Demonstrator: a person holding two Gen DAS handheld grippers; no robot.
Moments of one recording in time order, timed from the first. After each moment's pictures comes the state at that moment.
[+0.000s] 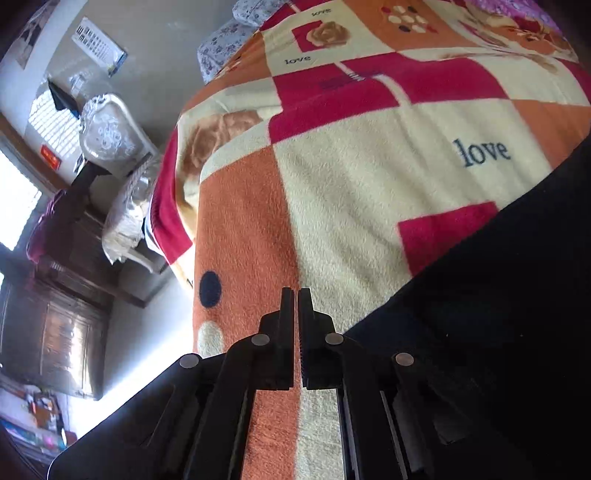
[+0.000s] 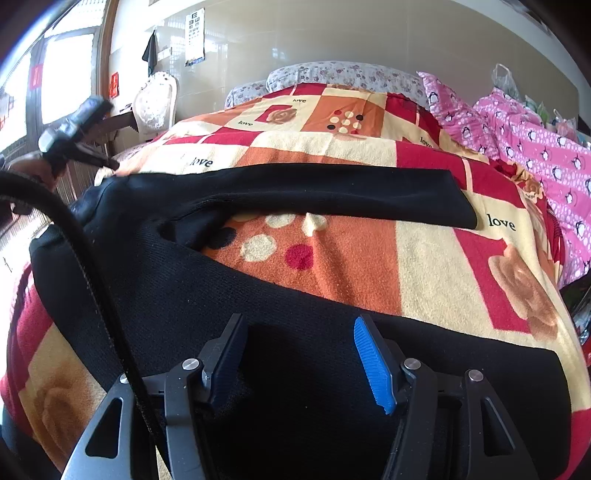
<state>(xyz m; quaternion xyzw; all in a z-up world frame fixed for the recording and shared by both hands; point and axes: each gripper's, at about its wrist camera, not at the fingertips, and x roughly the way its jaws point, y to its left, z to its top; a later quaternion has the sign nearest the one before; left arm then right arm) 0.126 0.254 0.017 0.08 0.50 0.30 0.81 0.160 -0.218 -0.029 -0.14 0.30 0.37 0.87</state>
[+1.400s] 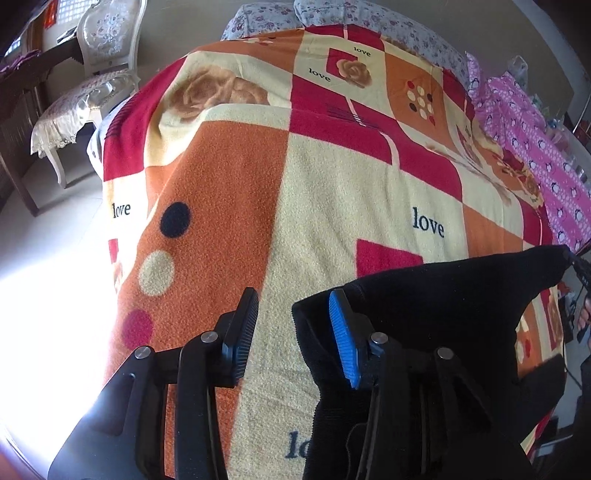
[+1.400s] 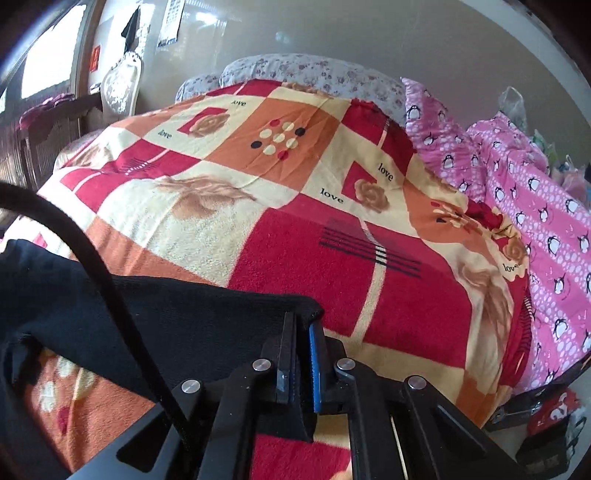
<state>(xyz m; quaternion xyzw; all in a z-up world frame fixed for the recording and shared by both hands) 0.057 0.294 0.056 -0.21 0.42 0.19 0.86 0.423 -0.233 0.075 -0.22 0.29 0.33 0.87</state>
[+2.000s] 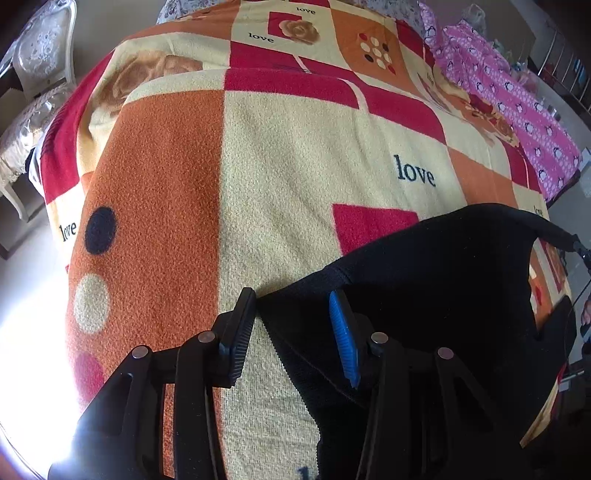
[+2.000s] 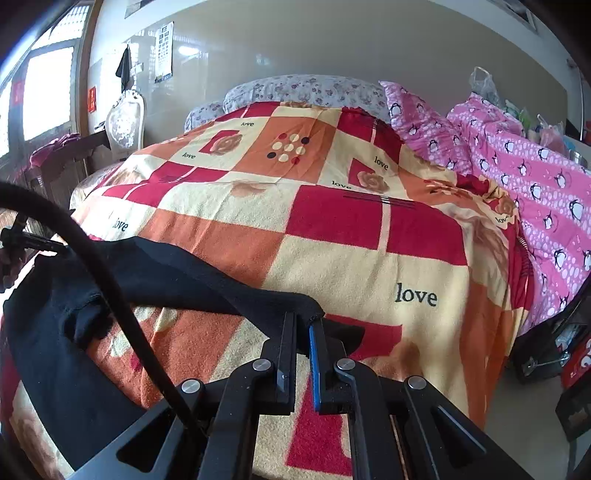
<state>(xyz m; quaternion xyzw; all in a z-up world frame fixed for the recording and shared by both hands) 0.093 0.286 0.013 -0.15 0.47 0.09 0.86 0.309 -0.284 0.055 -0.15 0.29 0.34 0.88</state>
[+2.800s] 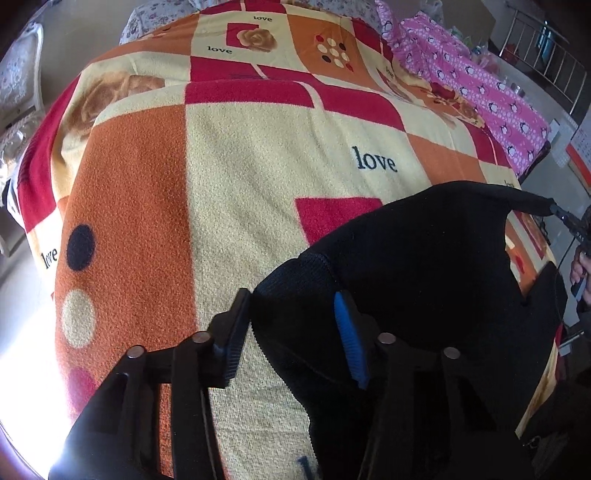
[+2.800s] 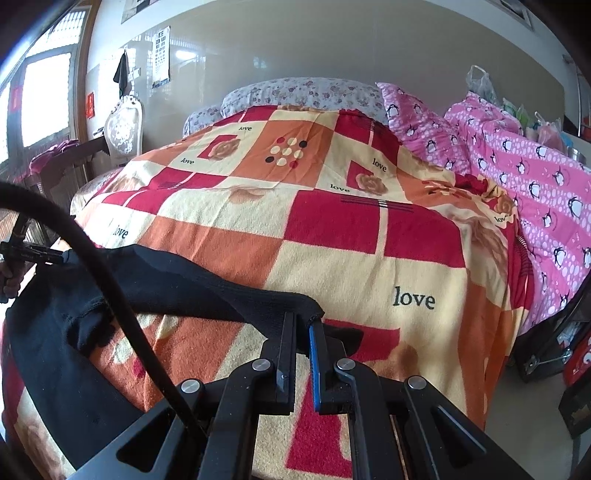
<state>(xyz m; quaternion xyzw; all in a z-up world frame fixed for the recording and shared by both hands) 0.082 0.273 0.018 -0.12 0.45 0.02 0.88 0.312 -0.284 0.060 -0.14 0.29 0.34 0.89</state>
